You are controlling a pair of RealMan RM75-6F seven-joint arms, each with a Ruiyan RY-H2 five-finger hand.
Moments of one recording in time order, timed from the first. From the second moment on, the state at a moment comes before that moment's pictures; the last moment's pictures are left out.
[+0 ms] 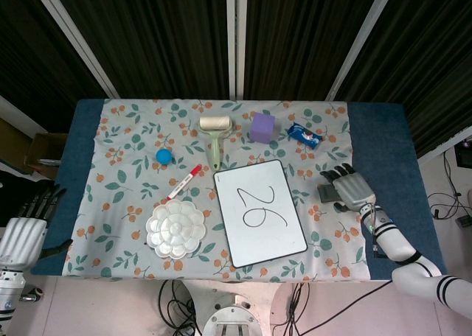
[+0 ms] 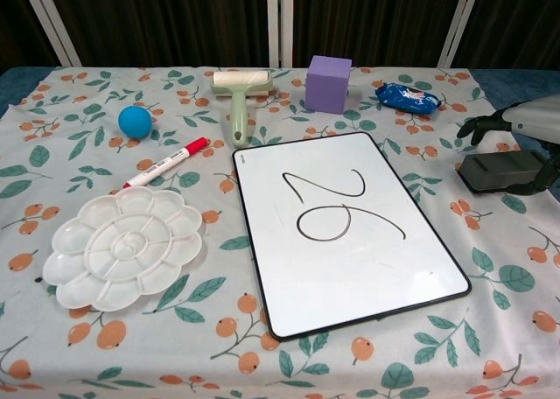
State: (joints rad) left arm -0.07 -1.13 0.01 -1.53 1.61 1.54 -0.01; right arm 0.59 -1.38 0.08 -1.27 -1.34 0.79 -0.13
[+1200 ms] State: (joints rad) left arm -0.07 -1.14 0.02 -1.53 1.61 1.53 -0.01; right arm 0.58 -1.41 0.06 -1.23 -1.32 0.86 -0.17
